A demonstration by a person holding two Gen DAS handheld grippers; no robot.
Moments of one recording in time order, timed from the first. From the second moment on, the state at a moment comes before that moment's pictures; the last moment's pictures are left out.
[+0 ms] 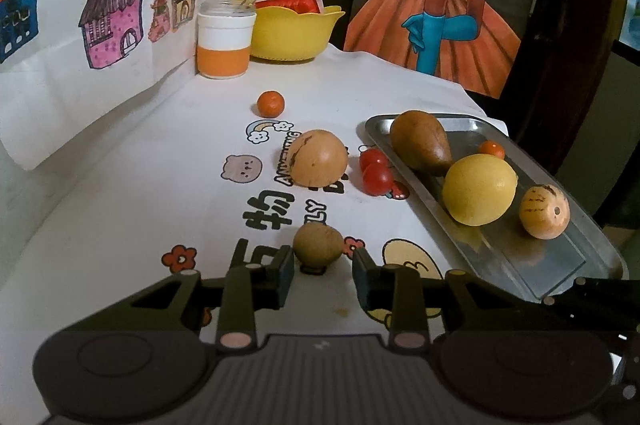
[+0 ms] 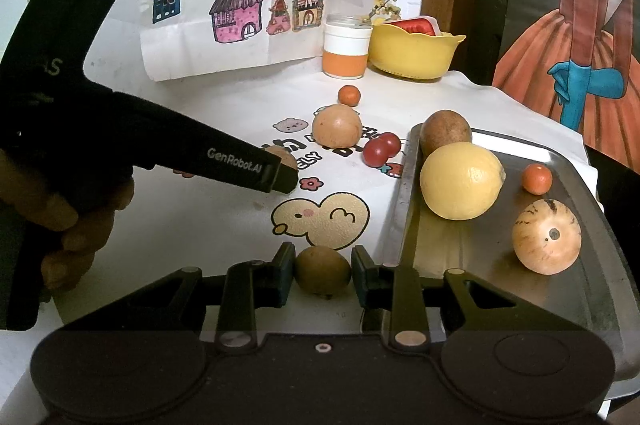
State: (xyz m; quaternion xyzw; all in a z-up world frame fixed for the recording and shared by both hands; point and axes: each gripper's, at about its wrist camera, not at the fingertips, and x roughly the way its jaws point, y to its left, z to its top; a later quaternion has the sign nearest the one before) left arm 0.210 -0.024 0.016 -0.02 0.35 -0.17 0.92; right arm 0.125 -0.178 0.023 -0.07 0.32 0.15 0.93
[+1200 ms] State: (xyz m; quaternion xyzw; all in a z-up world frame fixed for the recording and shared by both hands) left arm 0.200 -0.035 0.015 -0.01 0.35 -0.18 0.92; right arm 0.121 -0.181 0.024 -0.06 0.31 0.14 0.94
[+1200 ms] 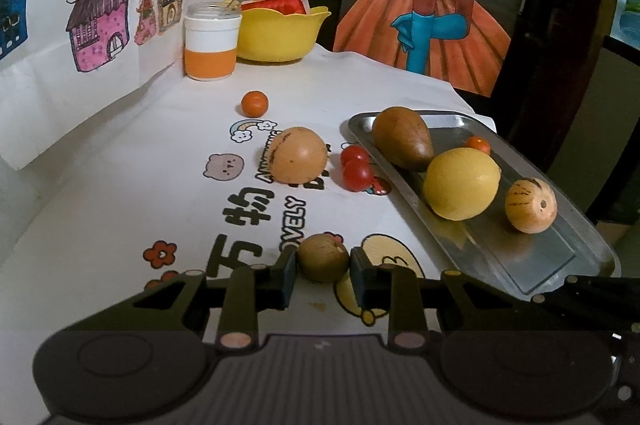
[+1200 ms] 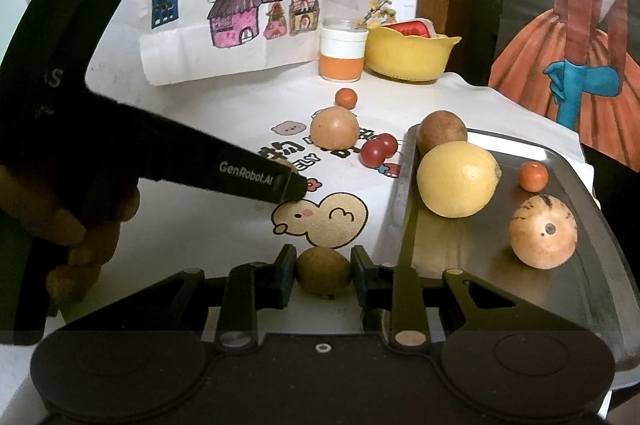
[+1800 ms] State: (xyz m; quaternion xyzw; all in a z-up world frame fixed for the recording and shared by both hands) left arm 0.194 -0.050 0.025 -0.01 0.34 -0.19 0.92; right arm 0.105 -0.197 0.039 -0.05 0.28 0.13 0.95
